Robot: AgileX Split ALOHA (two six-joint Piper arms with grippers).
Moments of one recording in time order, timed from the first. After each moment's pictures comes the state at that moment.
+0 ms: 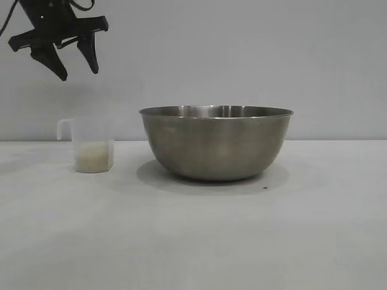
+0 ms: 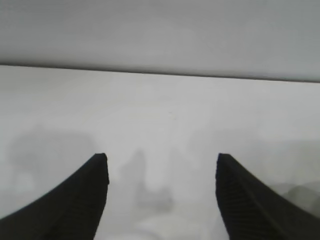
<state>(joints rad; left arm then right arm) -0.12 2.16 -1.85 -0.19 0.72 0.15 0.06 -0.02 -0.49 0.04 1.14 0.01</state>
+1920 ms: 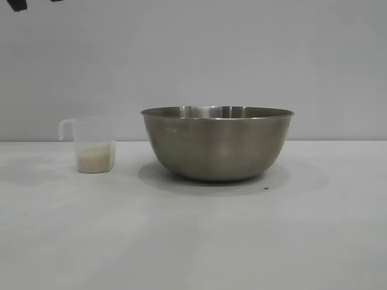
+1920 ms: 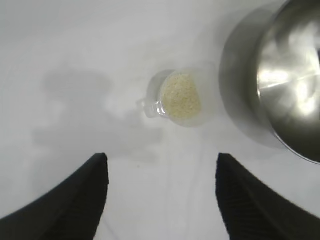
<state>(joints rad) -0.12 1.64 -1.51 -0.24 1.18 0.14 0.06 -0.02 -0.49 0.04 1.14 0.01</state>
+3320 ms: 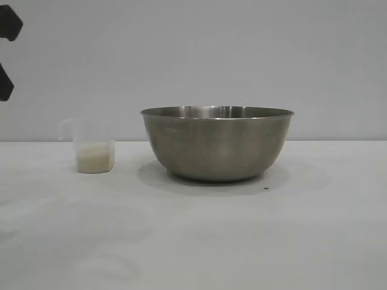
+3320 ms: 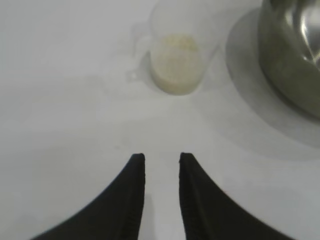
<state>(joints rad) -0.43 1.40 -0.26 -0.39 -0.75 0.18 0.06 -0.02 -0.49 0.04 1.14 0.01</state>
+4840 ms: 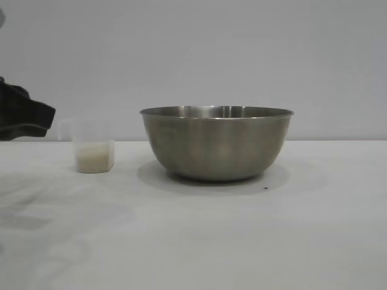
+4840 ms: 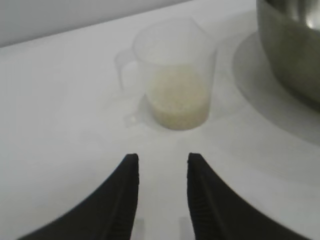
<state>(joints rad) -0.43 1.90 -0.45 -0.28 -1.14 0.16 0.06 -0.02 -0.49 0.04 1.14 0.01</state>
